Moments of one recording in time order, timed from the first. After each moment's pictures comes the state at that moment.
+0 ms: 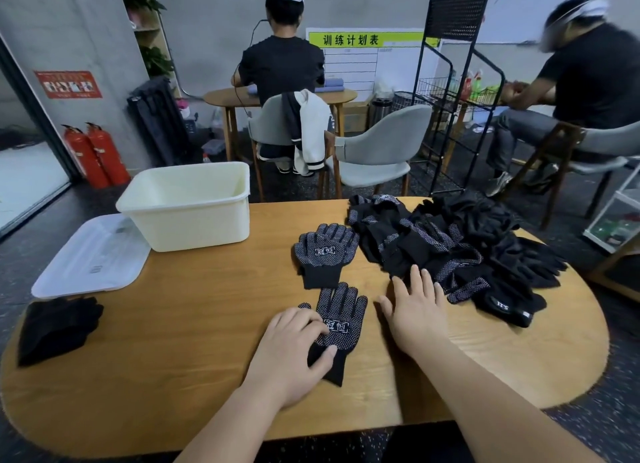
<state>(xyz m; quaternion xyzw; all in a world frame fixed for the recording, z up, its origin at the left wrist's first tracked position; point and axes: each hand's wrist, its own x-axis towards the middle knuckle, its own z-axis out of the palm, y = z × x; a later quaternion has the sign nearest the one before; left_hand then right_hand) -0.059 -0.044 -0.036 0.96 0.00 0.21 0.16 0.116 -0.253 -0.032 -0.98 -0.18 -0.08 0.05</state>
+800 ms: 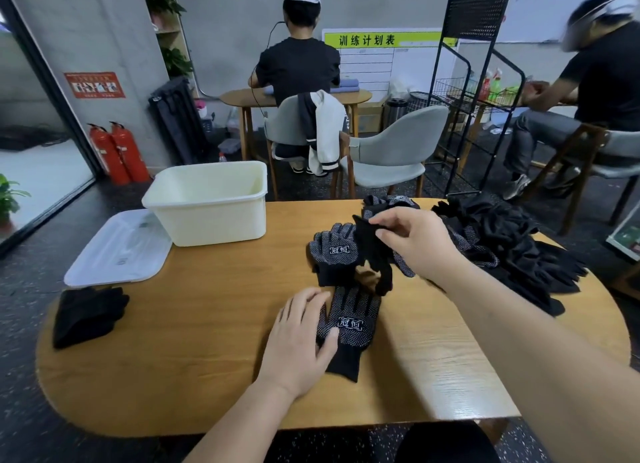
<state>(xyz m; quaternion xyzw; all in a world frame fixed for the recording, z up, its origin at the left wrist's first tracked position) -0.069 -0.044 -0.024 0.94 0.06 0.26 0.20 0.125 -0.218 0.127 -0.83 -0.32 -0.01 0.46</state>
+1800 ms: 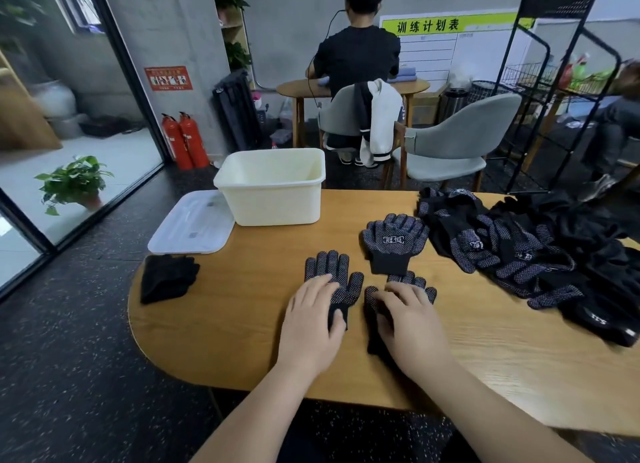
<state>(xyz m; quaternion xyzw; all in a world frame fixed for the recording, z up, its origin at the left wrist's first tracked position) -0.108 -0.004 -0.028 0.93 0.18 0.24 0.20 0.019 -0.176 -0.027 -0.88 -0.40 -0.11 0.23</state>
